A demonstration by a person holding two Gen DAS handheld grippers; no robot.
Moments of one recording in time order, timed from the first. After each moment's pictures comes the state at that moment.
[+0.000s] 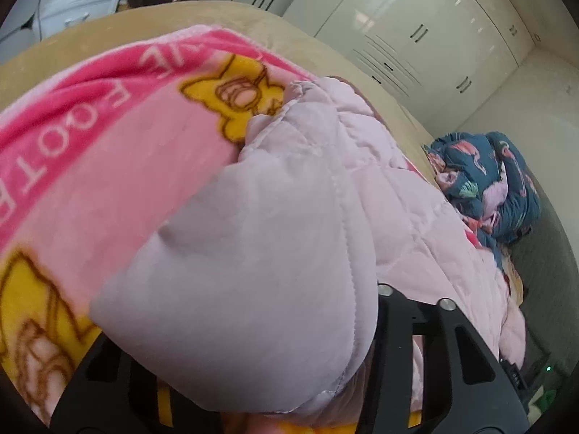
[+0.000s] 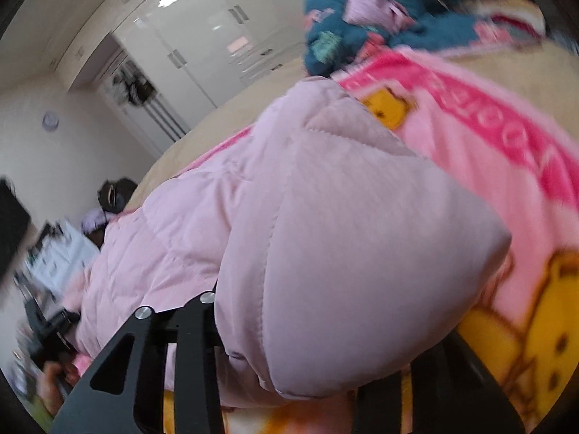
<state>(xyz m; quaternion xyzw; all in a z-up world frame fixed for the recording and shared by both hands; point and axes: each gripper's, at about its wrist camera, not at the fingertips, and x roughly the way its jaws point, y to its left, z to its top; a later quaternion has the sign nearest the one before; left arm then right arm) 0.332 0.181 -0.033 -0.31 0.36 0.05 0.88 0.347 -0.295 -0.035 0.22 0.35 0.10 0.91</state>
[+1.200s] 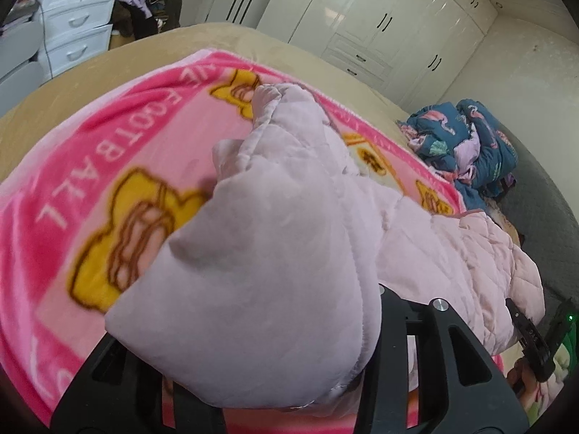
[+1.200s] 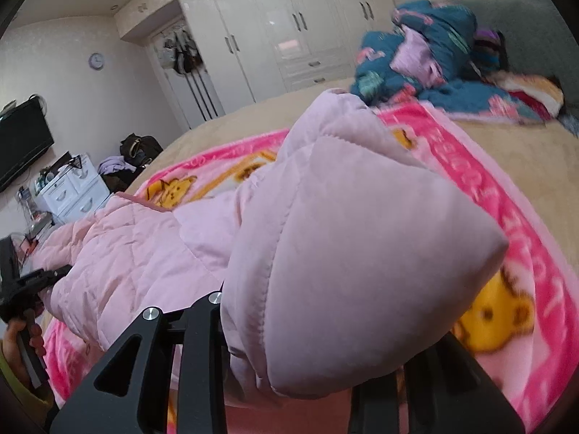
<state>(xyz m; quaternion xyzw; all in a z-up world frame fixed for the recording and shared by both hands) 0.163 0.157 0.001 -0.24 0.36 0.03 0.90 0.195 -0.302 0.006 0.13 0.33 0.14 0.92</state>
